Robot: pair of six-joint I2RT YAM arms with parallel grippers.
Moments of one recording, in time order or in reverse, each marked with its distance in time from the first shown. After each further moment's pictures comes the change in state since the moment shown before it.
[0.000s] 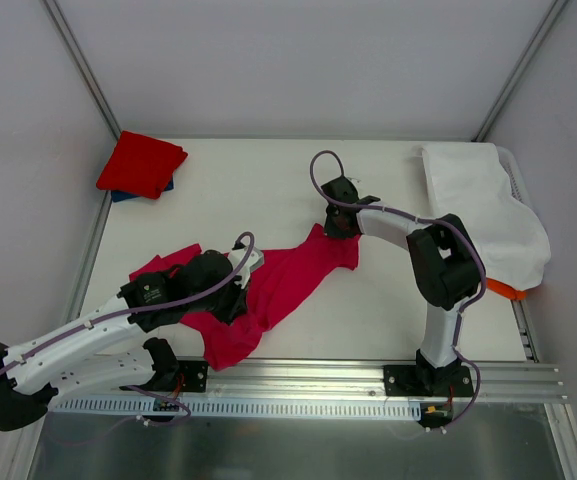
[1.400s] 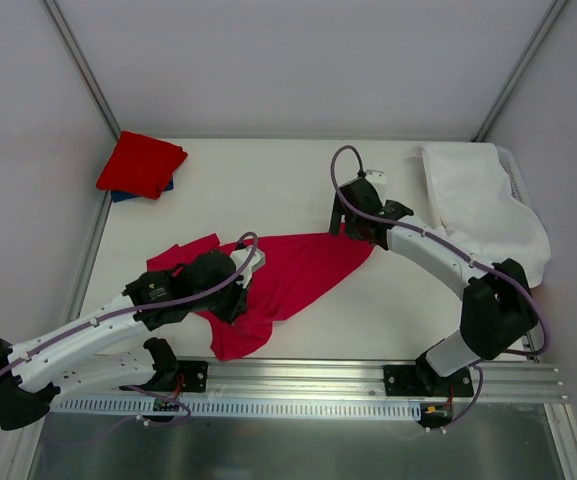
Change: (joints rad) left arm 0.014 0.027 -0.011 0.006 0.000 0.000; right arm 0.053 -0.391 -0.097 -0.195 0.218 -0.073
